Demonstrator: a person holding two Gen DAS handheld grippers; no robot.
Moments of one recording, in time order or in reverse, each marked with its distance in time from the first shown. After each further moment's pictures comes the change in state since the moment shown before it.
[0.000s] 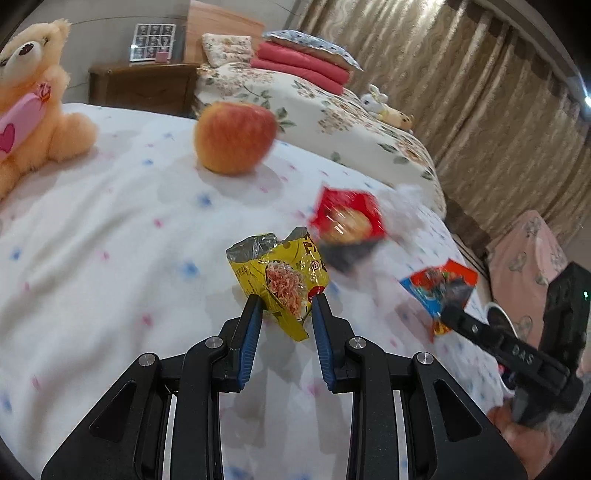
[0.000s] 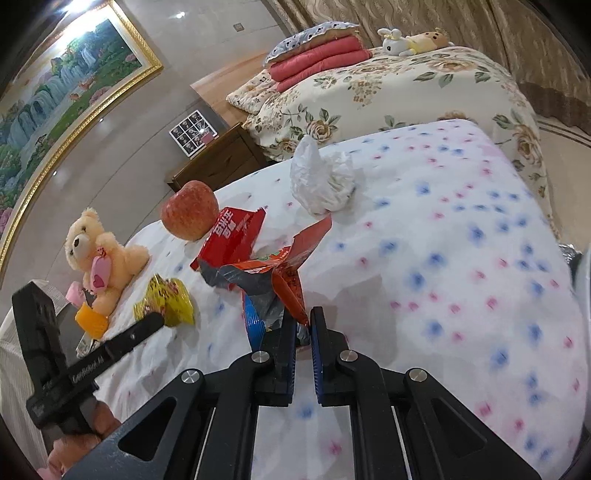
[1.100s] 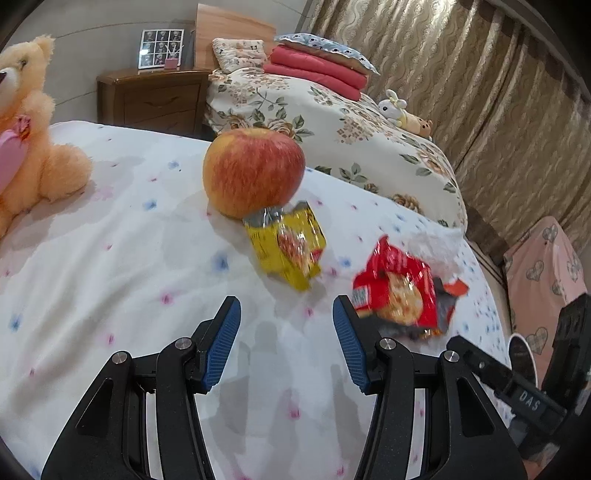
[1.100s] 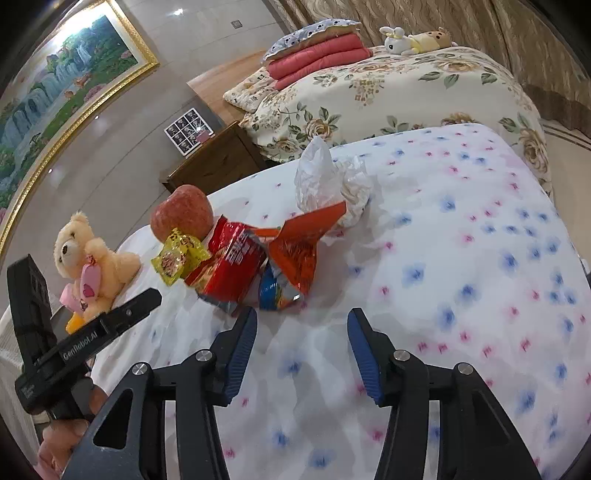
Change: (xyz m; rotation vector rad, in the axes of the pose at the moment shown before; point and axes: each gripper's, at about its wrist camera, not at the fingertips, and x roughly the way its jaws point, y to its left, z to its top) left arm 0.038 0.021 0.062 -0.013 -0.019 0.077; right arm 0.040 0.013 0.026 -0.007 0.010 -0.021
